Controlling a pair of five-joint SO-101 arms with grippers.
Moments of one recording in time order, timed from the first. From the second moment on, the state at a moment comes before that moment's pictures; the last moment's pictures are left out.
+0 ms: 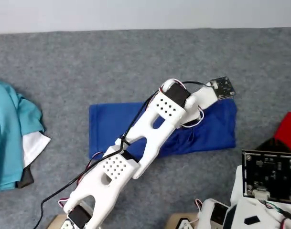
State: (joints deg) left arm 38.7 58.1 -70.2 98.9 -20.4; right arm 22.8 -67.2 -8.6 100.5 27.3
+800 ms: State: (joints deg) left arm 42.2 52.8 -45.3 93.4 -18.5; right arm 22.8 -67.2 -8.6 100.5 27.5
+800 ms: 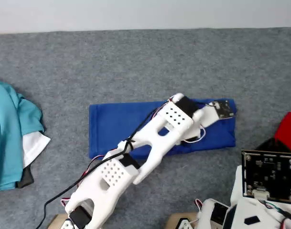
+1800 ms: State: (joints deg) left arm 35.8 40.8 -54.7 98.8 -12.7; right arm 22.8 -67.2 -7.7 100.5 27.5
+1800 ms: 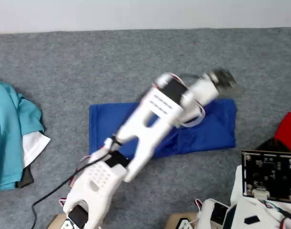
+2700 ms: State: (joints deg) left arm -33.3 -16.9 -12.2 99.1 -9.9; right arm -16.4 -25.8 2.5 90.7 3.3
